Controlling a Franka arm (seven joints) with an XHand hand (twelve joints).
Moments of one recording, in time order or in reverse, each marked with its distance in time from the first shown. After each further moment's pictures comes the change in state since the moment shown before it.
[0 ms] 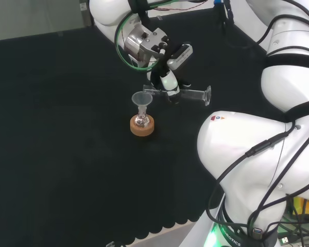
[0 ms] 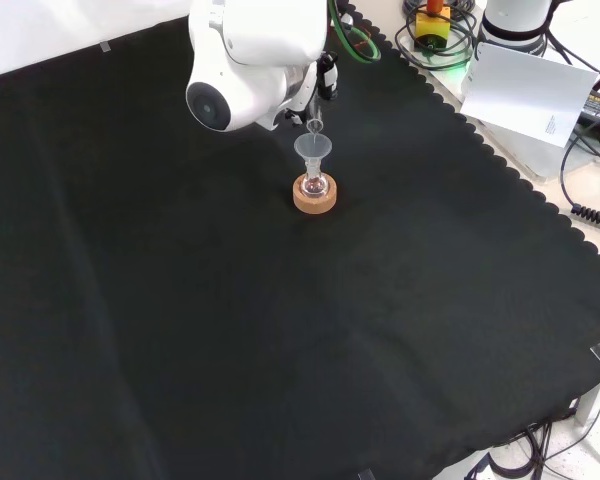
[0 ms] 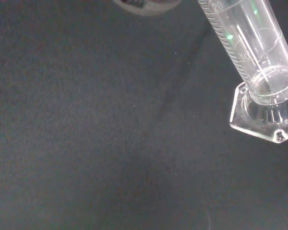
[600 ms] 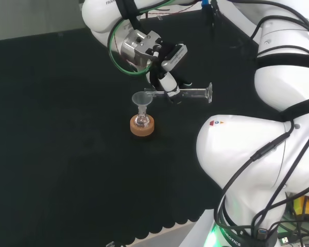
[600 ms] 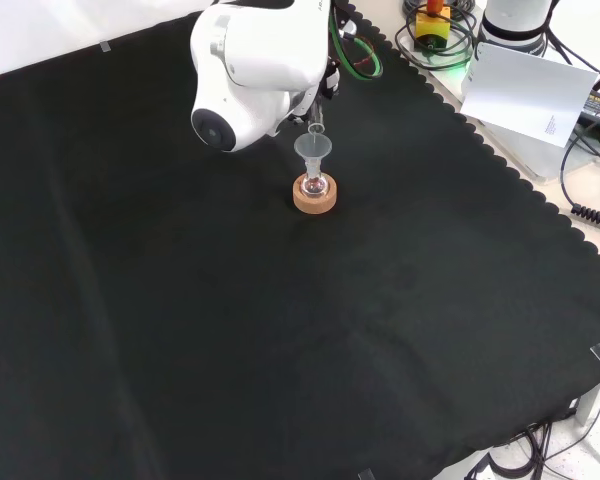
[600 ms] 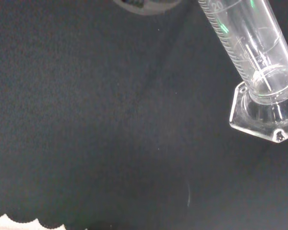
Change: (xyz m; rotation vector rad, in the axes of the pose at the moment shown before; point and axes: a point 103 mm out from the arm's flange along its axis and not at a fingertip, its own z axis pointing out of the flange) arm 0.007 -0.004 -0.003 0.092 -0.049 0.087
